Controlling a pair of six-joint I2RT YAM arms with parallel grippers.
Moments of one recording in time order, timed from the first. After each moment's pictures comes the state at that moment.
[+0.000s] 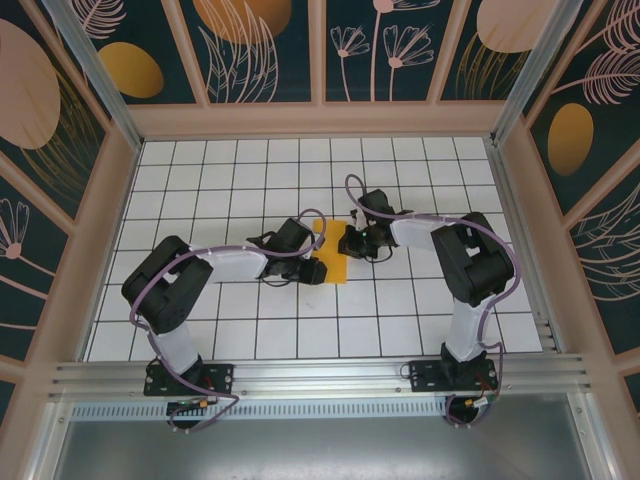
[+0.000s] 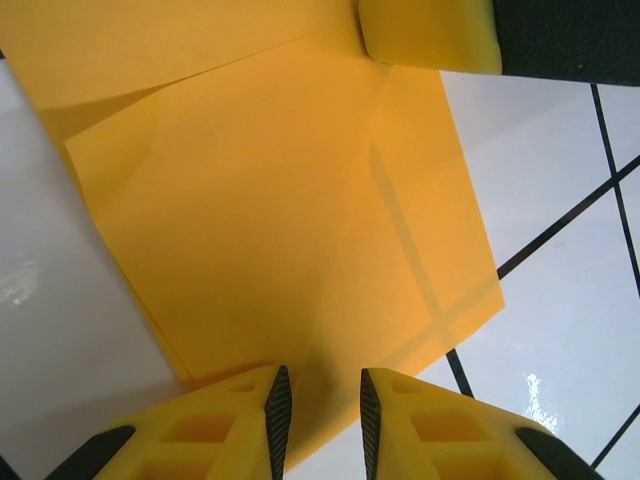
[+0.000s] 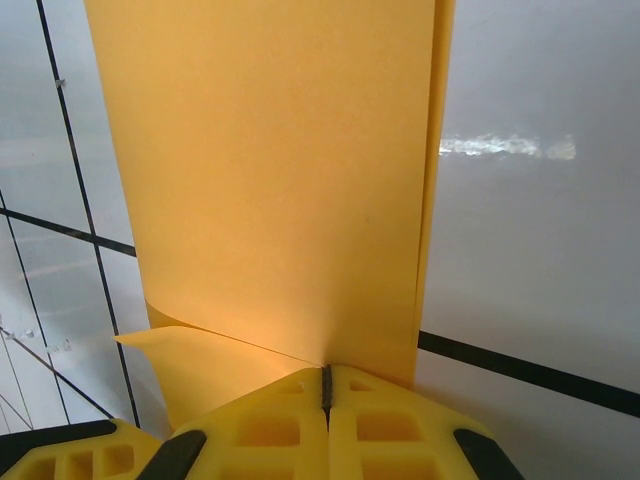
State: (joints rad) left arm -0.73 1.77 0.90 -0.16 0.33 -0.47; right arm 0.49 1.88 1.03 -0.25 -0.47 0.62
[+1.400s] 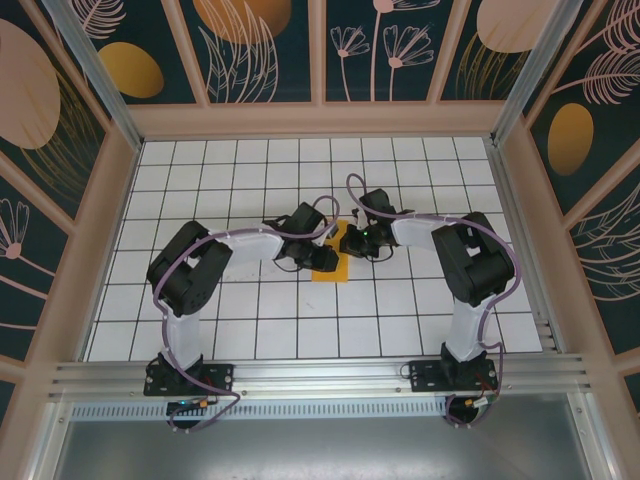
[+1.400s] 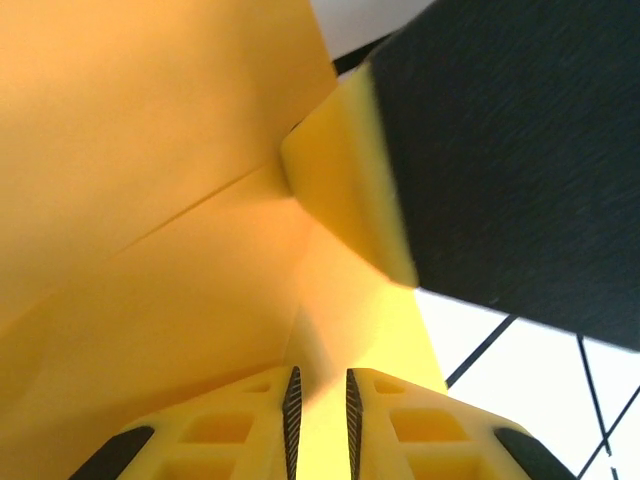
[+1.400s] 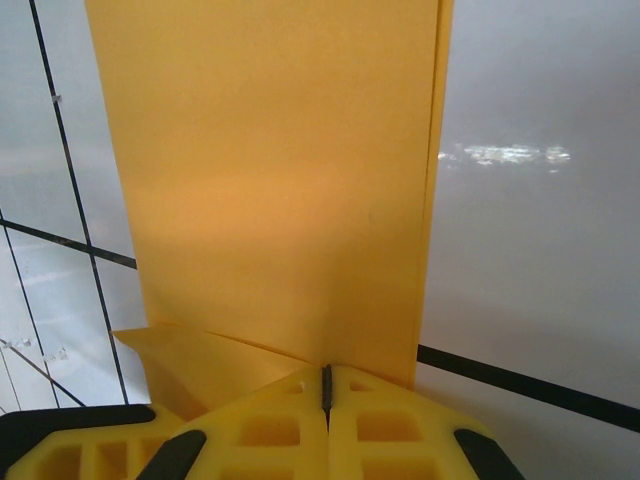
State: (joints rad) left arm -0.71 1.95 1.12 -0.25 0.42 -0.44; right arm 0.49 1.88 1.03 -0.25 -0.46 0.62
